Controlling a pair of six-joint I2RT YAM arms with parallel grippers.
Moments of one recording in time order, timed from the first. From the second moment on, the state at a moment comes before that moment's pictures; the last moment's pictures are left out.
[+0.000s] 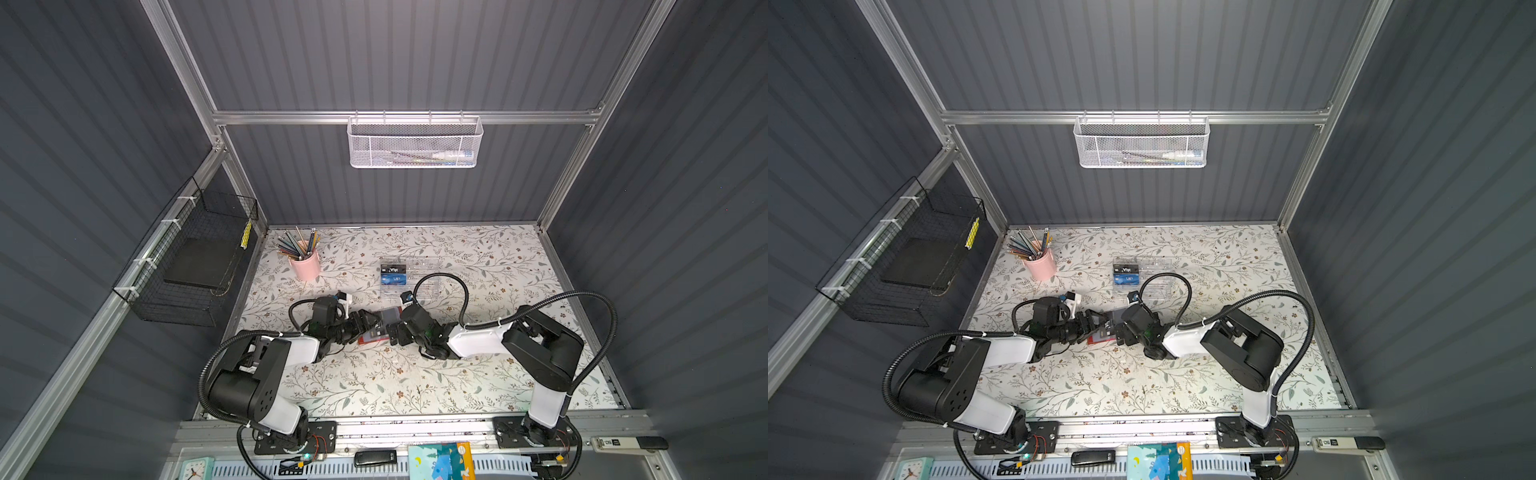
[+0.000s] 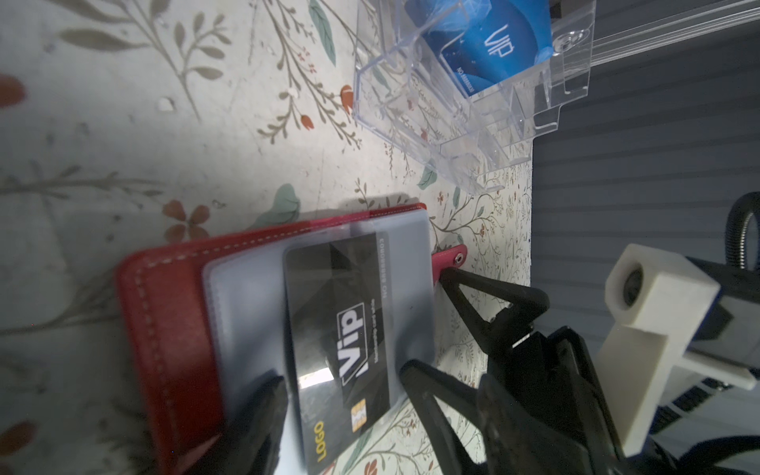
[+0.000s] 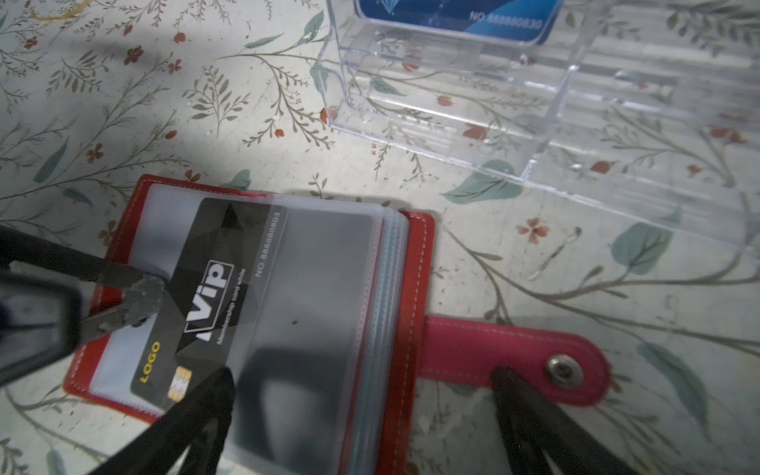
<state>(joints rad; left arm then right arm) -0.32 1.53 0.42 0.43 0.61 -0.82 0.94 1.85 0.87 0.21 0.27 0.49</state>
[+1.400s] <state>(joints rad) -0.32 1.57 0.34 0.58 0.59 -0.92 0.95 1.92 0.91 0.26 0.34 0.50</state>
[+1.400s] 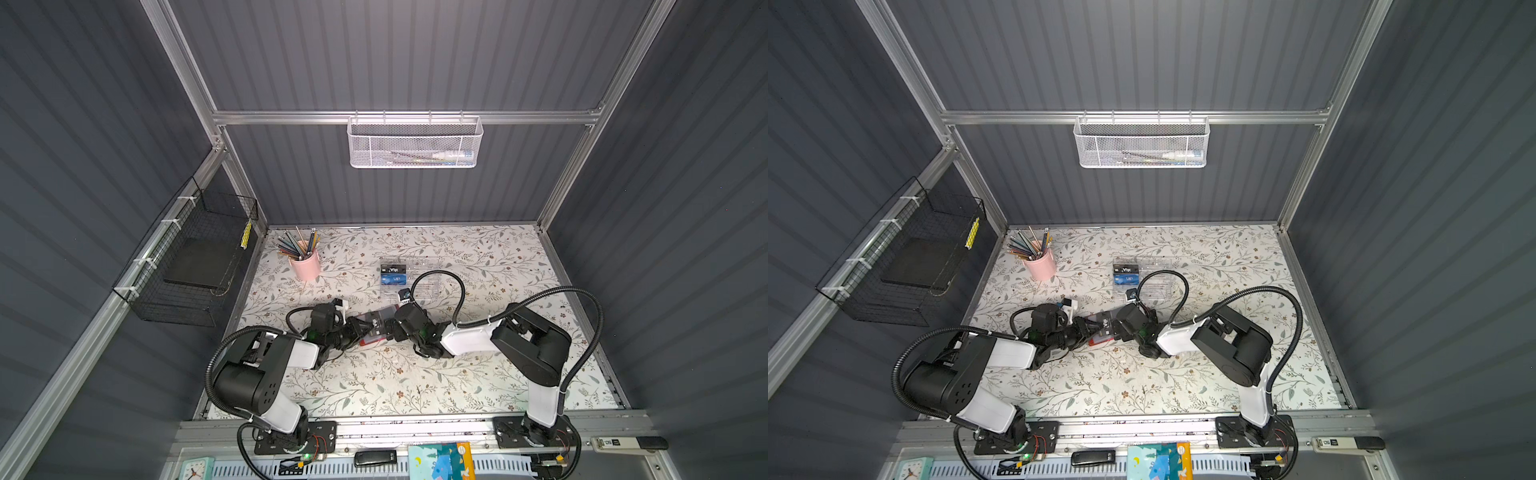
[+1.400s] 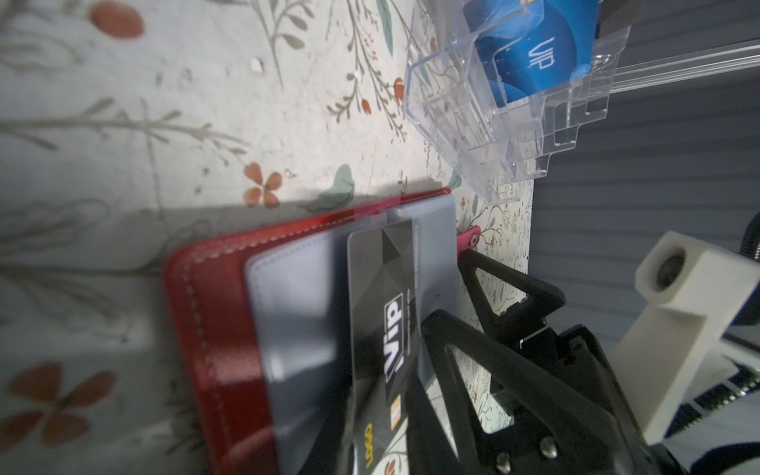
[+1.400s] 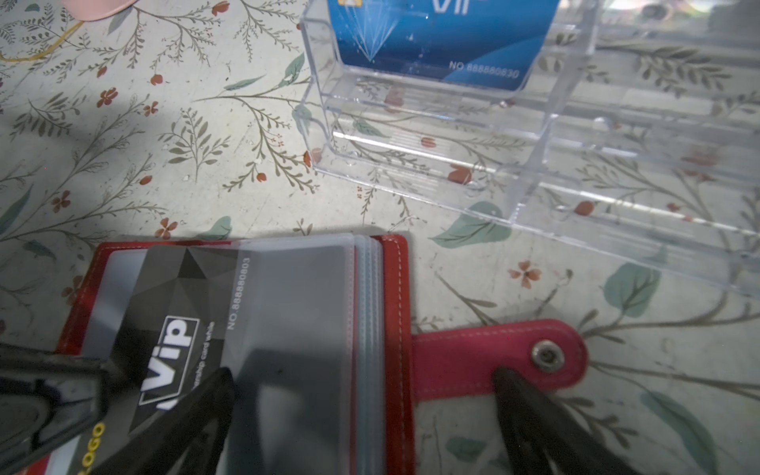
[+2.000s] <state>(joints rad) -0.32 1.54 0.33 0.62 0.59 -0.94 0.95 1.92 0.90 0.29 0.30 0.50</state>
